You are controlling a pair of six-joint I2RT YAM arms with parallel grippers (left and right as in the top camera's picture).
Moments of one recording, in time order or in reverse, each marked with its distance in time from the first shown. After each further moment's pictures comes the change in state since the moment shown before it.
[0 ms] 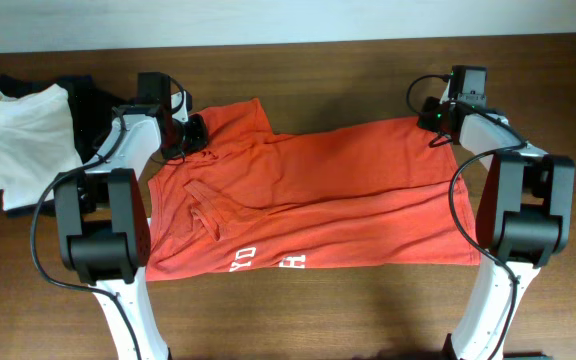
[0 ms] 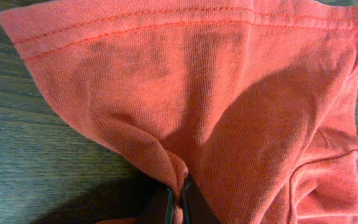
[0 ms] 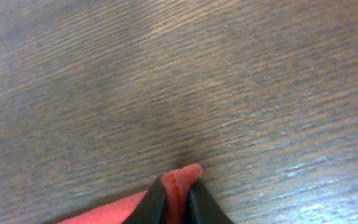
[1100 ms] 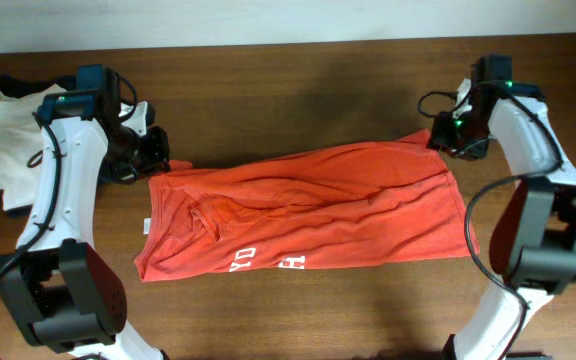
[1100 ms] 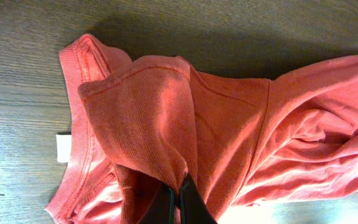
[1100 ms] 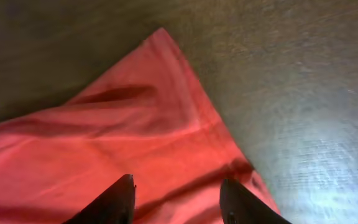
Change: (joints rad) left arm 0.101 -0.366 0.036 -0.637 -0.034 0.139; right arm -0.037 -0.159 0.112 -0.696 -0.136 -0.092
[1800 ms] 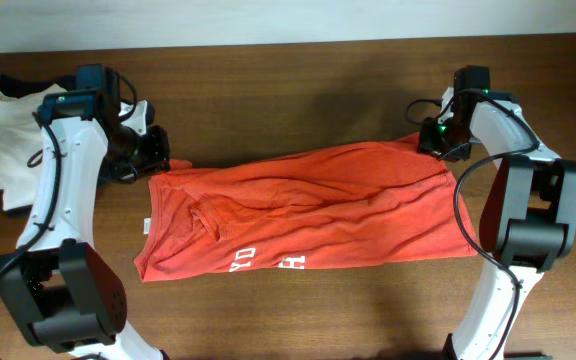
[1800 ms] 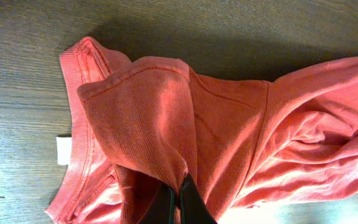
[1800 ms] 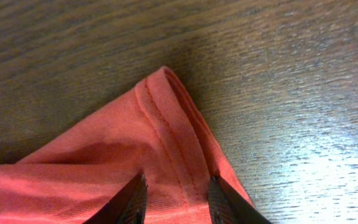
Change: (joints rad) left arm 0.000 0.000 0.000 0.007 0.000 0.000; right arm 0.023 0.125 -0.002 0.134 -0.005 0.000
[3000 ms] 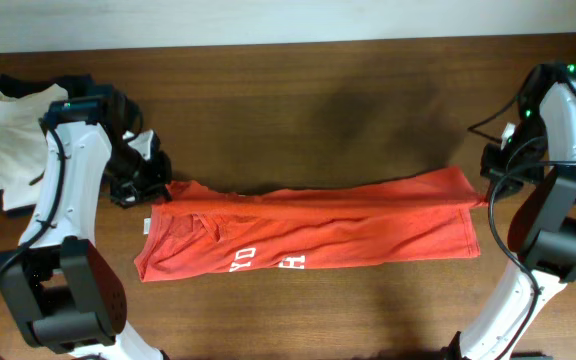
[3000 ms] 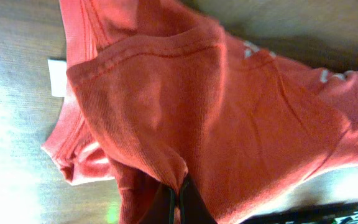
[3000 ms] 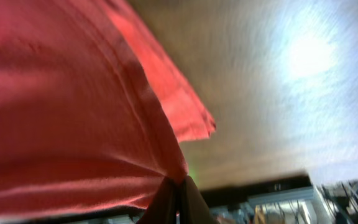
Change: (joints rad) left arm 0.000 -0.002 -0.068 -0.169 -0.024 0.003; right arm -0.214 -0.022 0.247 -0.882 0.126 -0.049
